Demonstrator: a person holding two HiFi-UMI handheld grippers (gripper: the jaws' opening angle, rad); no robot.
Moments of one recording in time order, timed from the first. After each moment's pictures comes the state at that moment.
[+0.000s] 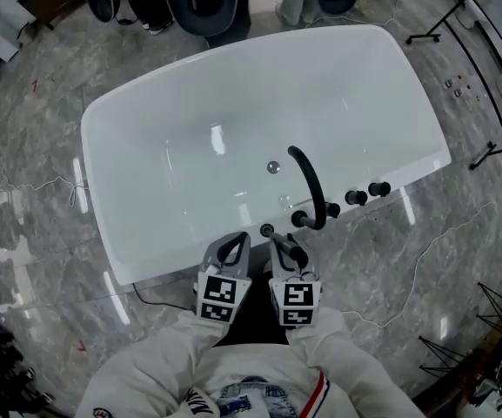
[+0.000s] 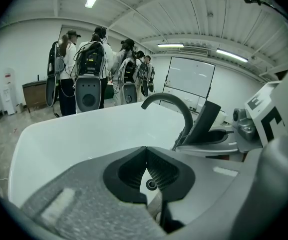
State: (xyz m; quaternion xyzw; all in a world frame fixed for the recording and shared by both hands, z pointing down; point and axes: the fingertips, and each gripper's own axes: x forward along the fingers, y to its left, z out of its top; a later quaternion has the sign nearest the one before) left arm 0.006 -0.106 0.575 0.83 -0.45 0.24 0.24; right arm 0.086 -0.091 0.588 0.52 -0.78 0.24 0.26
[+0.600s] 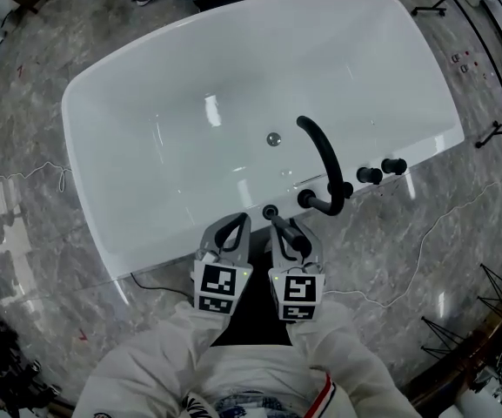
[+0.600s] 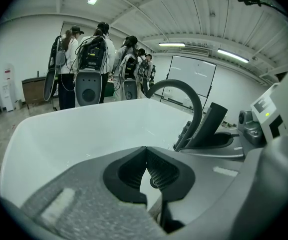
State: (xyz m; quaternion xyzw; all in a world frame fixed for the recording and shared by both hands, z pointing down) left arm 0.002 -0.114 0.617 0.83 -0.45 0.23 0.24; right arm 0.081 -0.090 0.627 0.54 -0.76 0.24 0.27
